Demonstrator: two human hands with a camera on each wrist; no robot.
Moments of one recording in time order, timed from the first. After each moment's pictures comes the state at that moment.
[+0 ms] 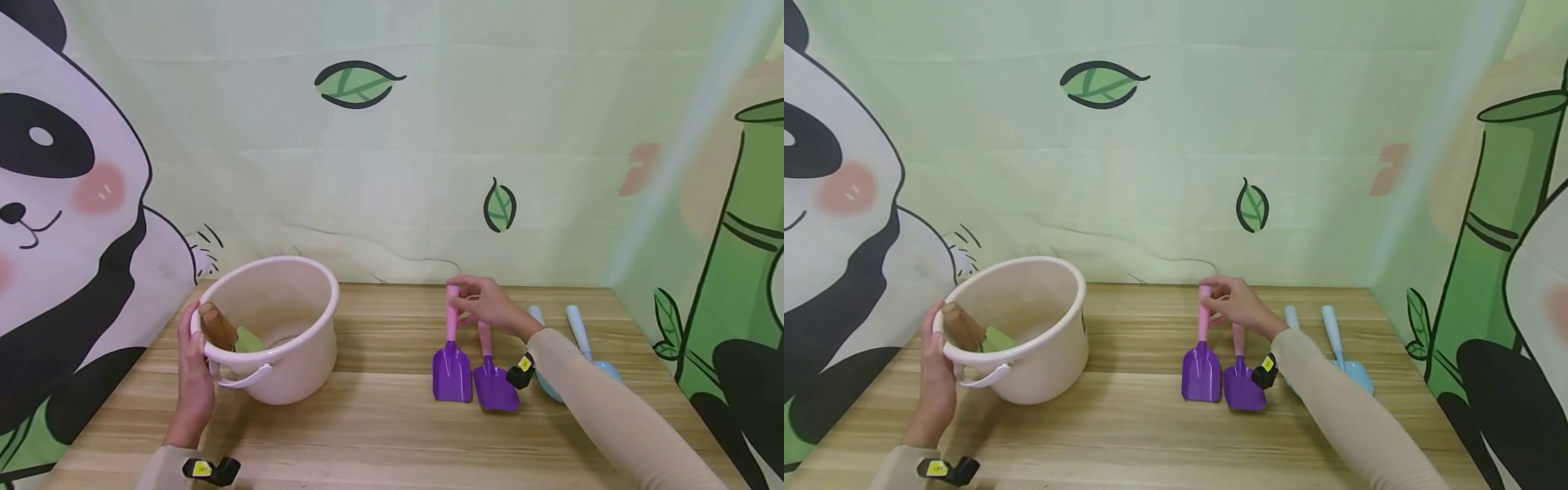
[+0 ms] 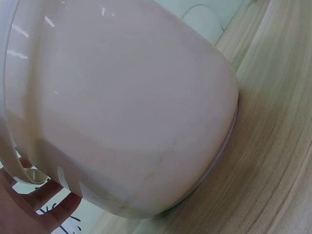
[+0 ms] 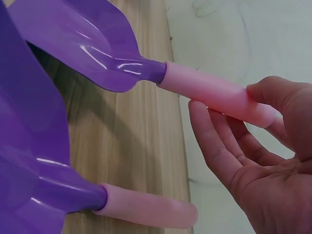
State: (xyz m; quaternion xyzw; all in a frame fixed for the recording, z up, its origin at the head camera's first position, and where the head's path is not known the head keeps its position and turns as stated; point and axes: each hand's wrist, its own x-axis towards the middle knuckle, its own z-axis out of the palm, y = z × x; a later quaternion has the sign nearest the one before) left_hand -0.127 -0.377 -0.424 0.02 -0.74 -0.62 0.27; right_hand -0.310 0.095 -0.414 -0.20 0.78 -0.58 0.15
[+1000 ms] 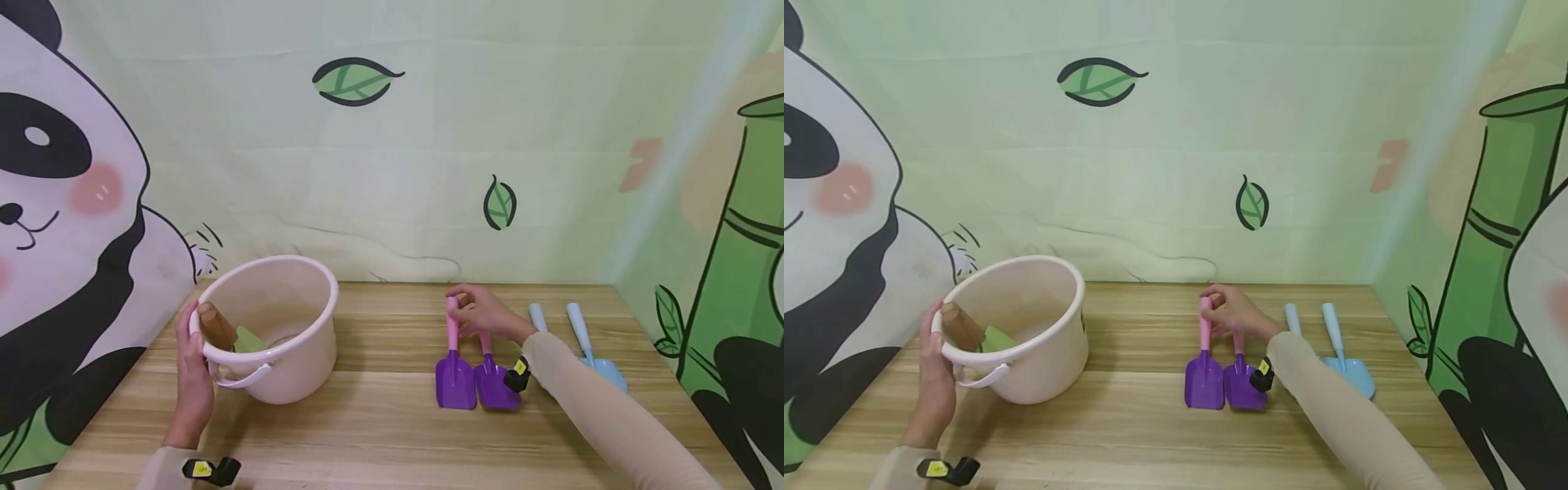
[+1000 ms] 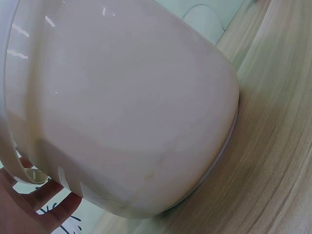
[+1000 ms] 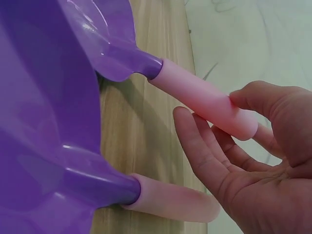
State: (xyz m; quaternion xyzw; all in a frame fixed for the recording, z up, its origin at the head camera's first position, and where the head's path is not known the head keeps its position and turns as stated) left_hand -0.127 -0.377 -0.424 0.01 -0.72 -0.64 0.27; right_hand -0.312 0.090 -0.435 -0.18 0.80 -0.54 0.18
